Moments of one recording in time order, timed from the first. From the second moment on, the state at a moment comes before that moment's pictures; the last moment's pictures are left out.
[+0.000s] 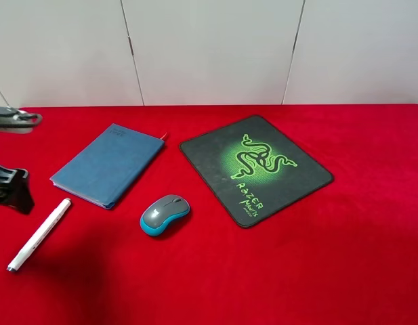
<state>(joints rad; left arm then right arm) 0.00 1.35 -0.69 0.04 0.72 0.08 -0.01 0.00 -0.49 -0.05 1.02 -0.01</state>
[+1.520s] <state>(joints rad) -0.01 1.68 -0.54 -0.02 0.32 0.10 -0.01 0.00 -0.49 -0.05 1.02 -0.01</state>
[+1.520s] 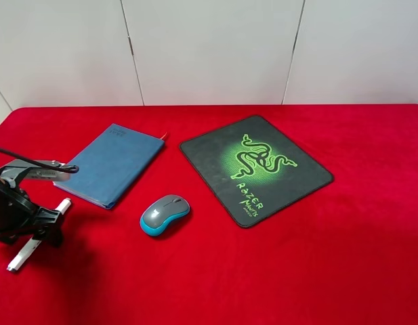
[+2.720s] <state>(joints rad) -0.01 1.68 -0.57 -0.04 0.46 0.11 -0.01 0.00 -0.49 -0.05 1.02 -0.01</state>
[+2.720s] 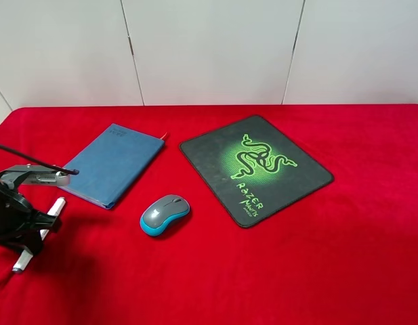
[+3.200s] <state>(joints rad) -0.01 1.68 -0.61 -0.04 0.57 0.10 -0.01 0.00 -0.49 -0.05 1.02 -0.01</state>
